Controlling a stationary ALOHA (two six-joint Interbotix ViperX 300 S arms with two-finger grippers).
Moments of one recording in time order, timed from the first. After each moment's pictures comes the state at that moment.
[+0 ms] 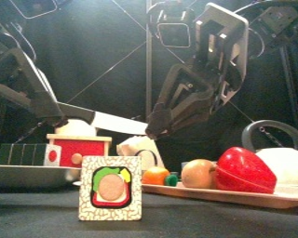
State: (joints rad) left arm -0.68 -0.02 0.91 -1.45 -0.67 0.99; right arm 0.36 0.16 0.56 -1.52 0.35 2.02
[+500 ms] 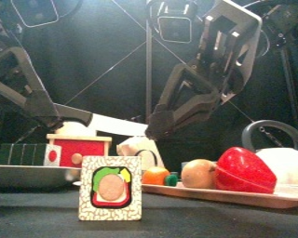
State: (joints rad) left arm -0.68 -0.02 0.94 -1.33 -0.63 0.71; right arm 0.37 0.19 0.56 -1.57 0.35 2.02
